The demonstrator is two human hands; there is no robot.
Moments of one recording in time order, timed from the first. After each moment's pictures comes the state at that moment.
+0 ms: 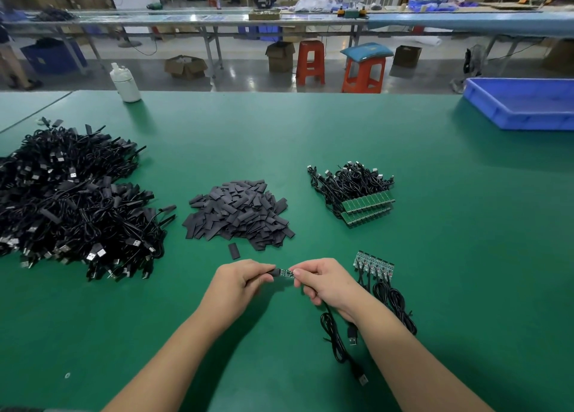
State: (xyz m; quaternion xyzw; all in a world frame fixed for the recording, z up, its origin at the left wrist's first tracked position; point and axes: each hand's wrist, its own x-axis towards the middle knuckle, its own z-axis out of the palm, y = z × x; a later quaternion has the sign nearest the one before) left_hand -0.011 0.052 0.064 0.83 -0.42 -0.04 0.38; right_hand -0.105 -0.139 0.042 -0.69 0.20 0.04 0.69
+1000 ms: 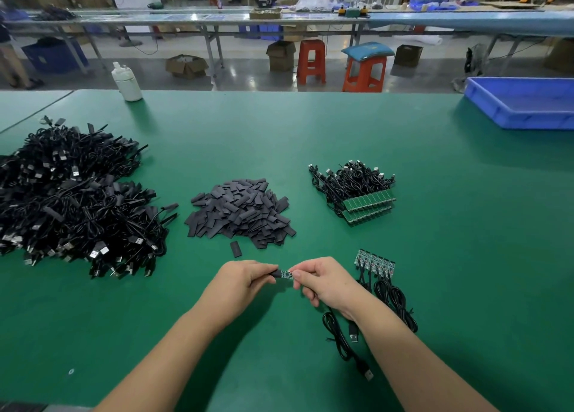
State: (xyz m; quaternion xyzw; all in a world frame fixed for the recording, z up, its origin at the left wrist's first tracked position) left_hand -0.006 0.054 0.063 0.83 -0.47 -0.03 0.31; right_hand -0.111 -0.130 0.061 -0.73 0.20 0.06 0.65
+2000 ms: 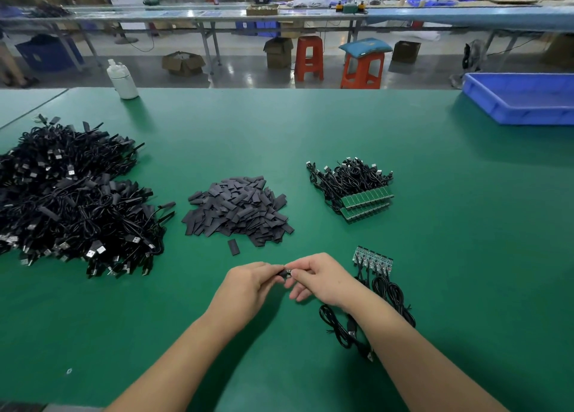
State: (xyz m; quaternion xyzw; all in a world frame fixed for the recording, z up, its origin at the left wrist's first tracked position) left_hand -0.023 0.044 0.051 0.81 -0.47 0.01 0.34; right_hand -0.104 -0.130 0.061 -0.77 0.18 0.09 0.61
